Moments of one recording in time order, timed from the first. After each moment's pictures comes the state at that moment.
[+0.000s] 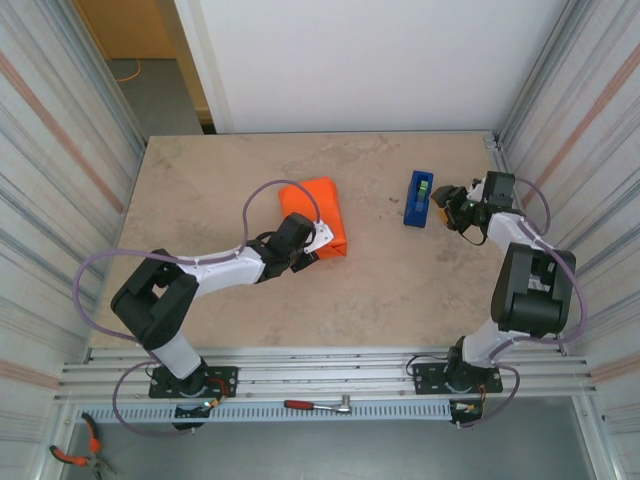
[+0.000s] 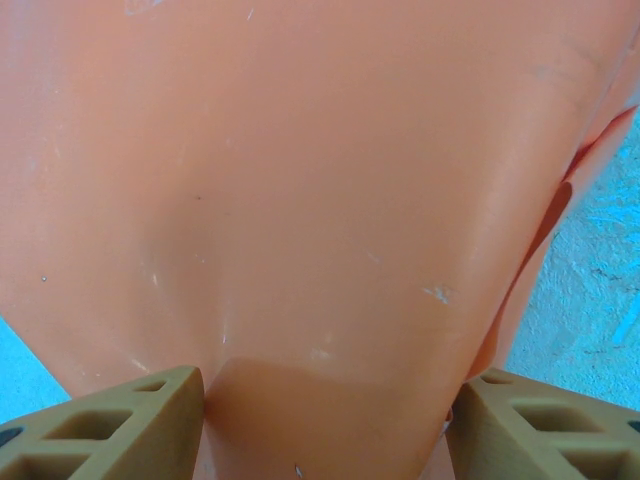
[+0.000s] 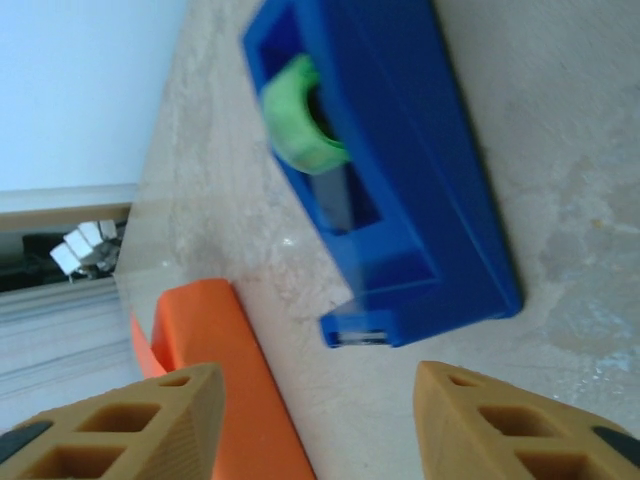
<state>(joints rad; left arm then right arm) -0.75 1.65 0.90 -0.07 -0.27 0.45 -0.21 1.63 0.97 -0.19 -0.63 0.80</state>
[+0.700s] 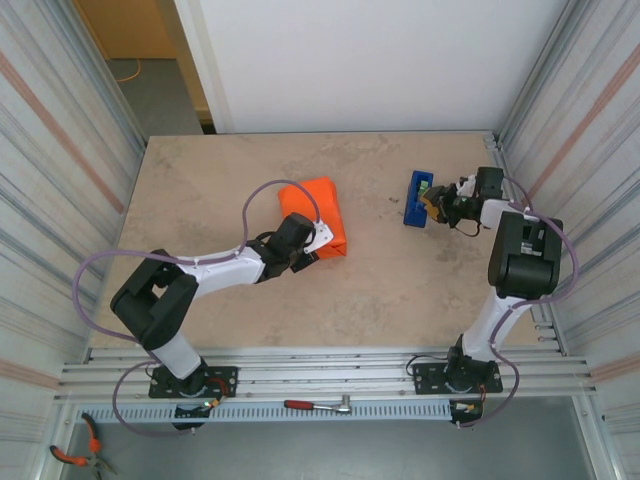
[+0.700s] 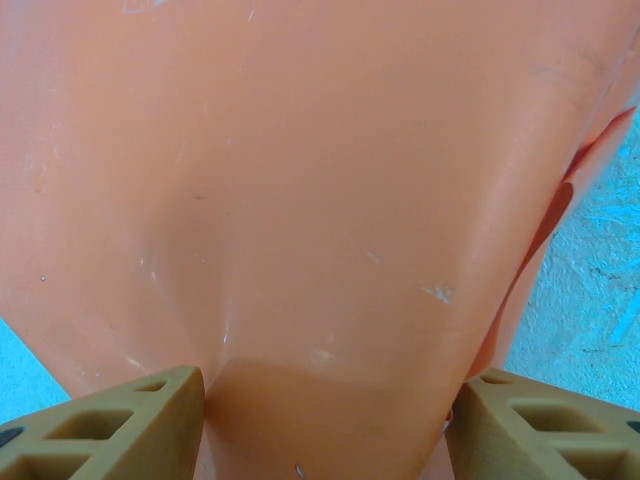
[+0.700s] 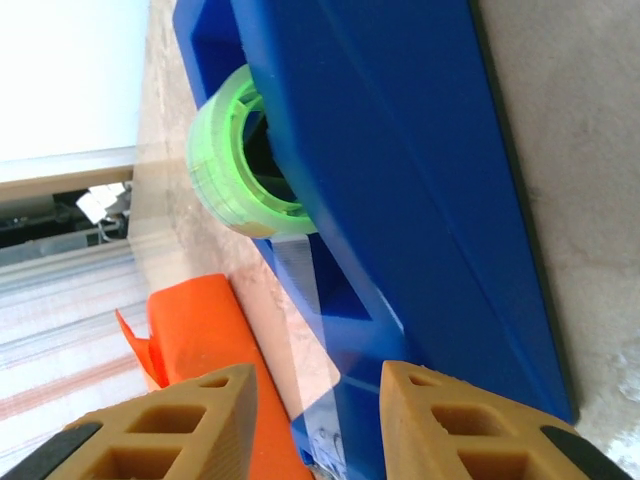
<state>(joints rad) -0.75 1.65 0.90 -0.07 -0.27 0.45 -0.20 1.88 1.12 -0.16 -0.76 0.78</state>
